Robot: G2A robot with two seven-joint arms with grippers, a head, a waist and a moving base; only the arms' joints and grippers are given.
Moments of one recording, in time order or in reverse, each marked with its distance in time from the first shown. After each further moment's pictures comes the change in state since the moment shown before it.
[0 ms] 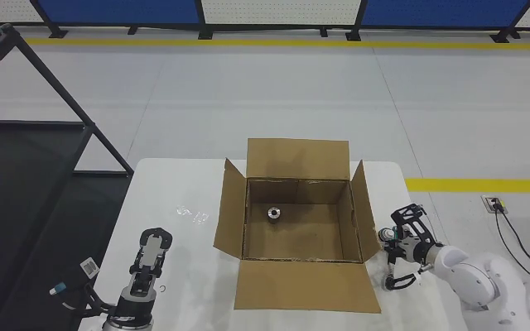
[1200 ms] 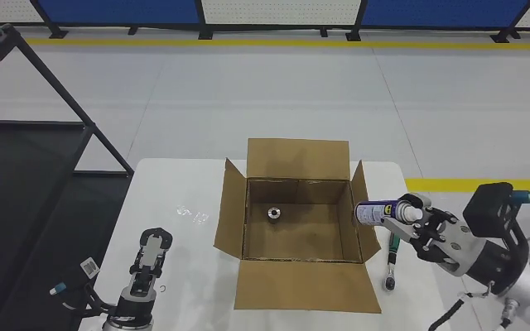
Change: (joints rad) left arm 0.000 0.000 0.000 0.000 0.000 0.000 0.000; right arm -0.146 0.058 0.329 -0.841 0.518 0.131 0.135
